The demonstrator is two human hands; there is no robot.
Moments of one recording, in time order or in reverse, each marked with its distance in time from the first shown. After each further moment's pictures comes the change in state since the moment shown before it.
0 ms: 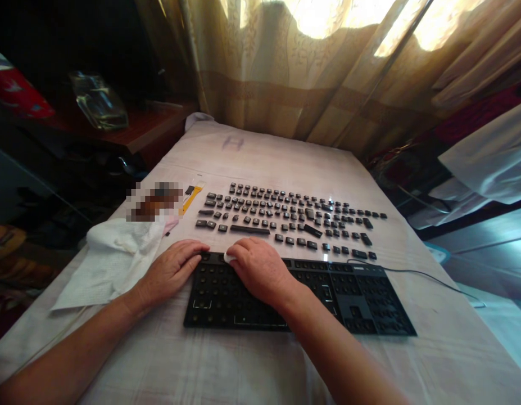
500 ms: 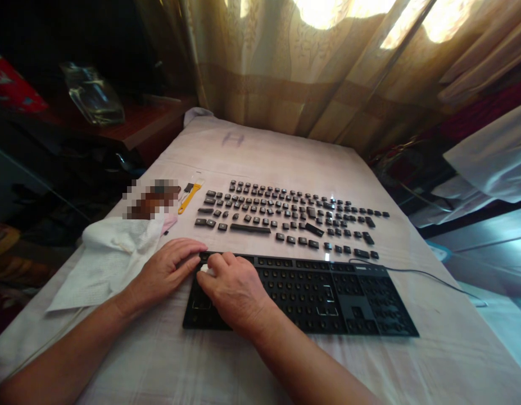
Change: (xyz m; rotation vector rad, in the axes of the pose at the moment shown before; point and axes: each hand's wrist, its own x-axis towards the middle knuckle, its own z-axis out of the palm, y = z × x) left_hand -0.001 -0.004 -0.004 -0.025 0.005 0.014; right_hand -0.002 -0.047 0.019 -0.167 0.003 -0.120
